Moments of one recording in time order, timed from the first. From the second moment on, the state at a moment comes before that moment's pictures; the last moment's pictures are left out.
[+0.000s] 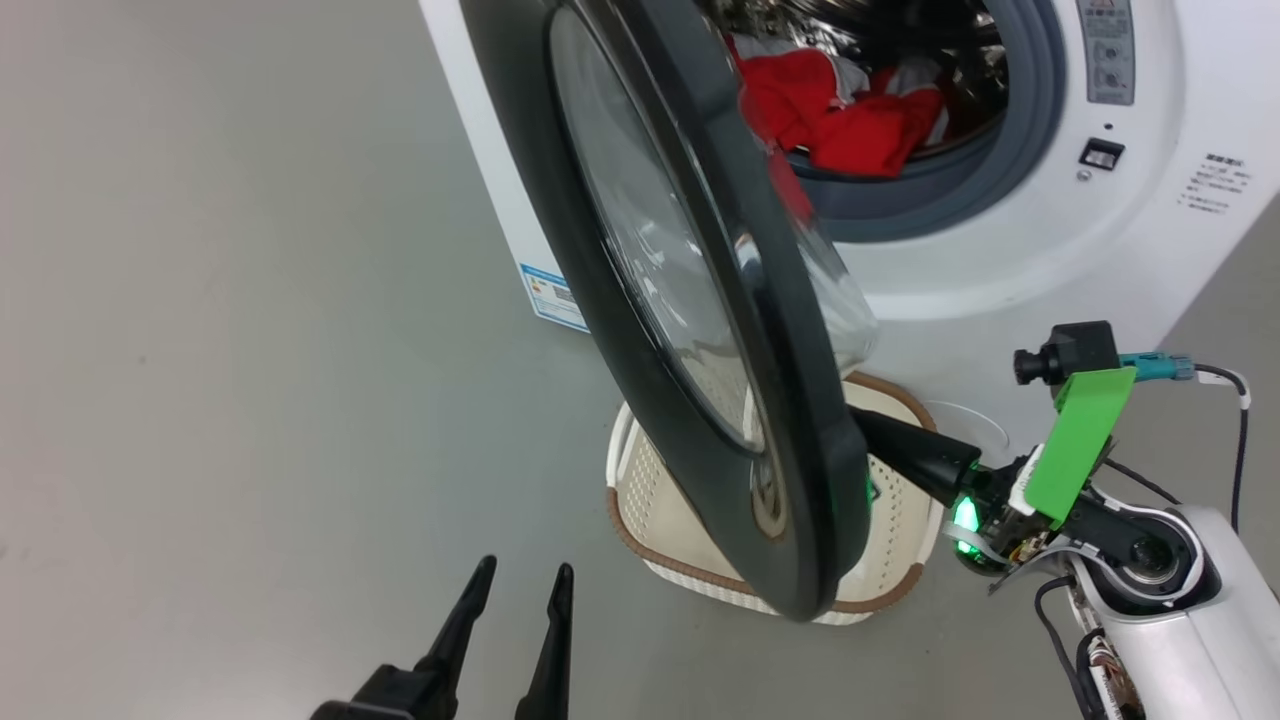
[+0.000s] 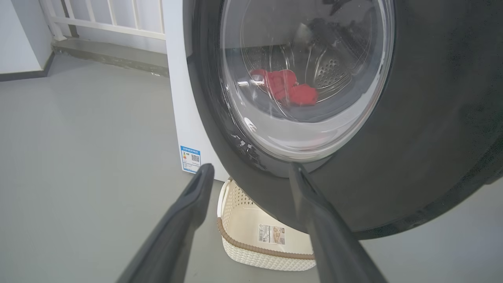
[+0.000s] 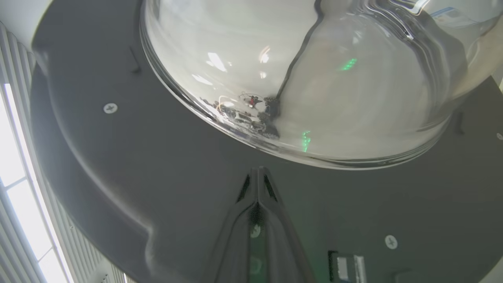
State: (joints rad) left arm -0.05 0.04 -0.35 0.16 -0.31 0.09 -0.25; right arm -0.37 -0.13 0.08 0.27 1.64 0.13 0.81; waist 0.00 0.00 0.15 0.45
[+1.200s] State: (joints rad) left arm 0.03 0.04 -0.25 0.10 -0.30 0.13 -0.25; right arm -0.37 -0.07 0.34 0.26 1.71 0.13 0.77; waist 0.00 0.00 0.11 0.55
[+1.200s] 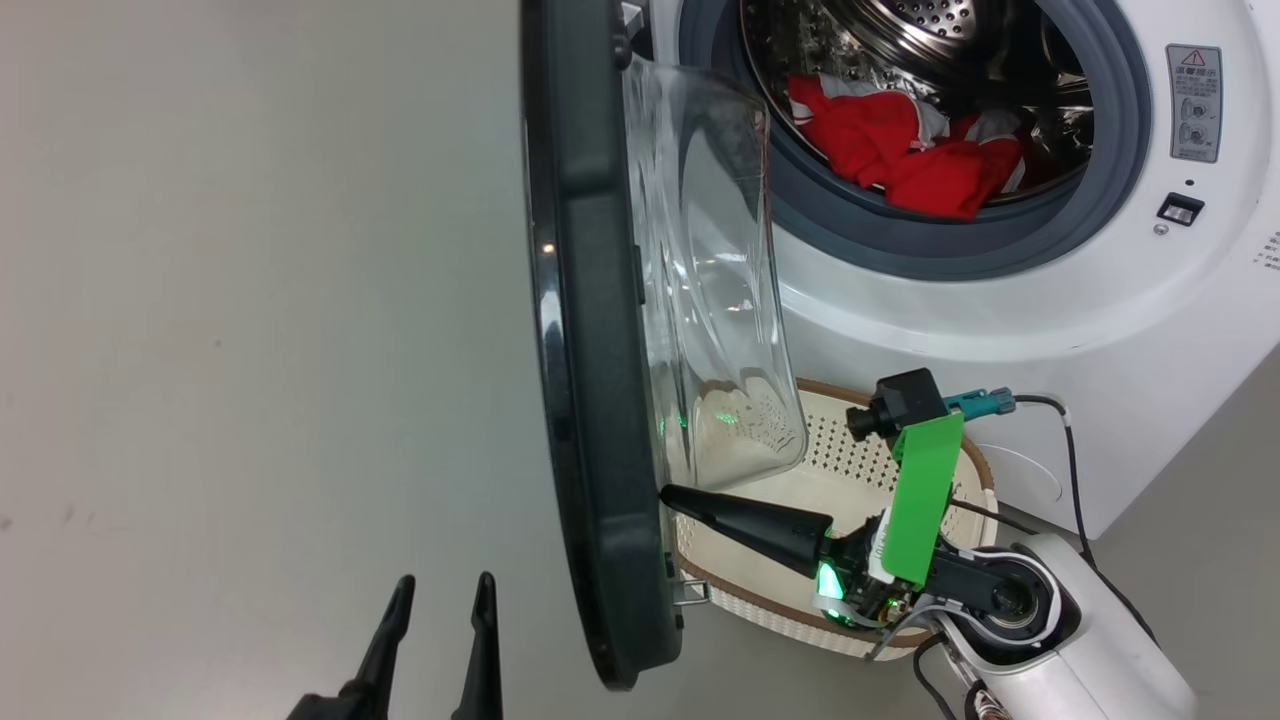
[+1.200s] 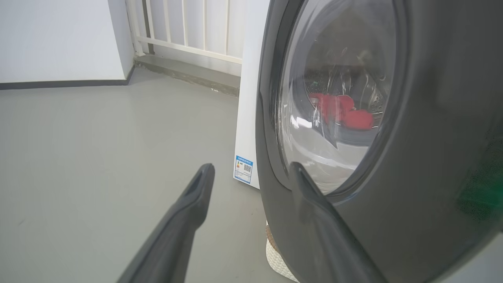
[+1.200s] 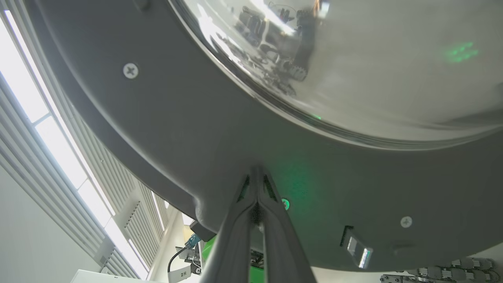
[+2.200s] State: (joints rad) left arm 0.04 0.04 -0.24 0.11 -0.30 0.13 -0.25; right arm -0.35 -0.06 0.29 0.28 1.61 0.13 0.64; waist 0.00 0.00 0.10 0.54
